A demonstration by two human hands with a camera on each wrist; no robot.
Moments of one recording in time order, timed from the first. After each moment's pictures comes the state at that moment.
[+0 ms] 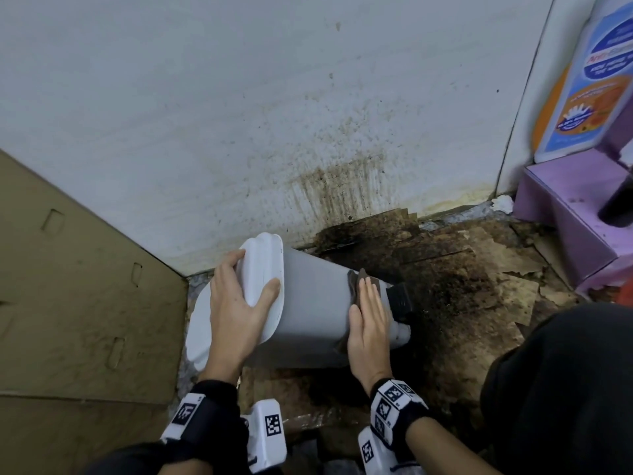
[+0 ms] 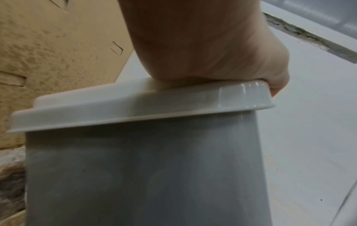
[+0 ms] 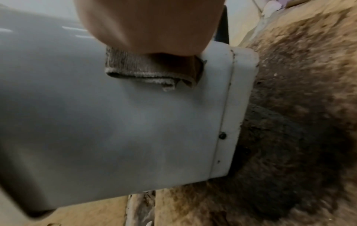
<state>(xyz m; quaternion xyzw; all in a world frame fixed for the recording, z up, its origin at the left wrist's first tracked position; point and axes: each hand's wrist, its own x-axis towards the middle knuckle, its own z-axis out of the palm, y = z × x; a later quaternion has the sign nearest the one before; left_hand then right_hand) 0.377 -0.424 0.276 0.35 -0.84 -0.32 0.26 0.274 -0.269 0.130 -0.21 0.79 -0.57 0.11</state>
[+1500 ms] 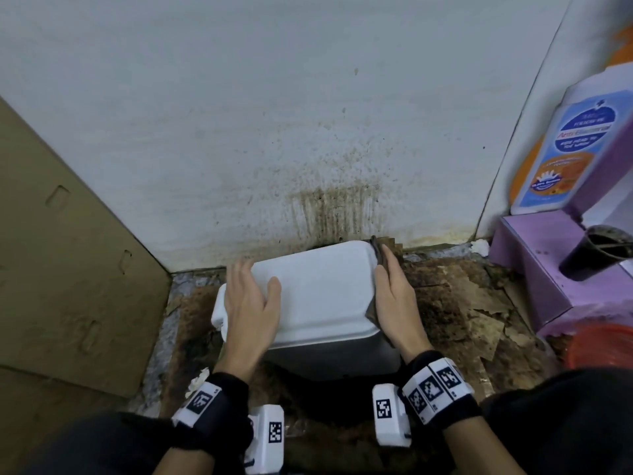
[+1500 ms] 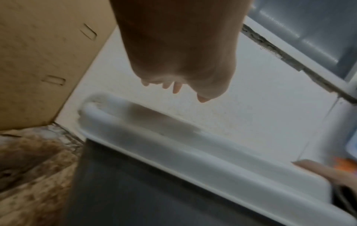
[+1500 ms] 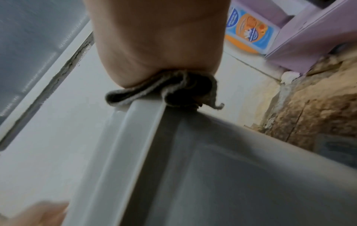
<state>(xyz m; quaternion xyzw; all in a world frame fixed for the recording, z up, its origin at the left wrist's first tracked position) 0.360 -0.387 0.271 0.42 -0.83 -0.30 0.21 0.198 -0.218 0.275 -0.21 0.75 -0.58 0.23</state>
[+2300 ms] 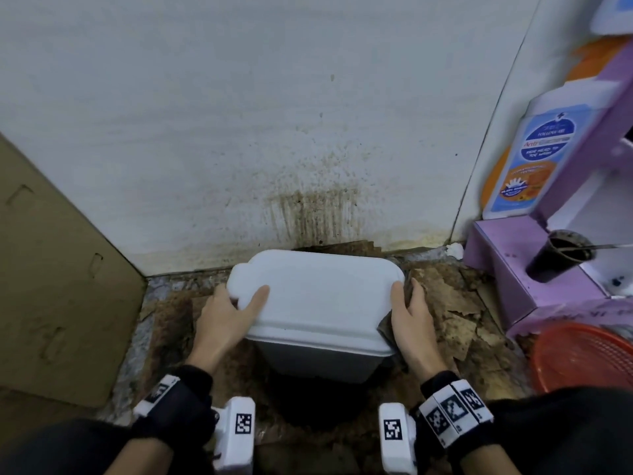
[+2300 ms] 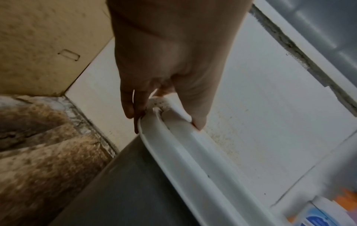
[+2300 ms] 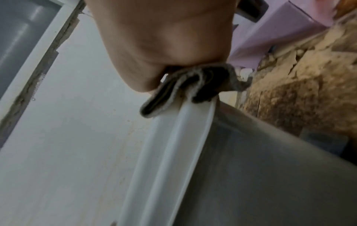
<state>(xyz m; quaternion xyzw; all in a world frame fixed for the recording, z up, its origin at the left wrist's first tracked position) 0.359 -0.401 0.263 0.49 -0.79 -0.36 0.08 0.176 -0.162 0.253 -0.07 0.80 -0.56 0.21</state>
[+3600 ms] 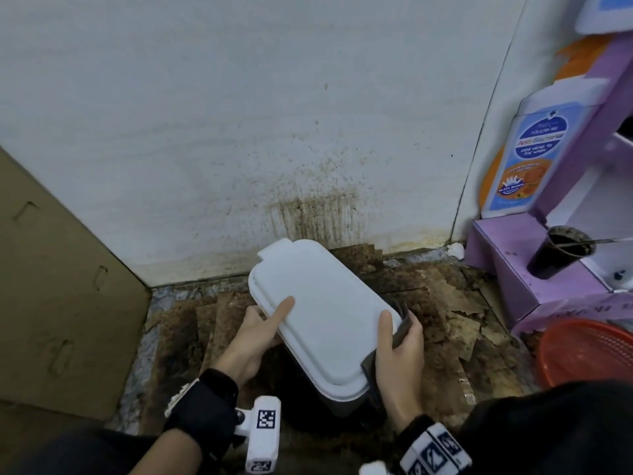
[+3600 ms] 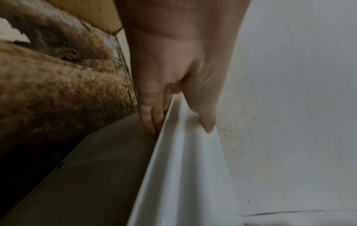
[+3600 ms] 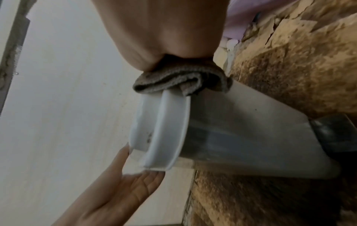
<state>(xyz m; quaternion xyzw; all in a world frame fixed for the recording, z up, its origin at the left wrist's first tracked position) 0.332 -0.379 0.226 0.43 -0.57 -0.69 0.12 0.236 -0.162 0.228 0.00 0.76 -0.63 0.13</state>
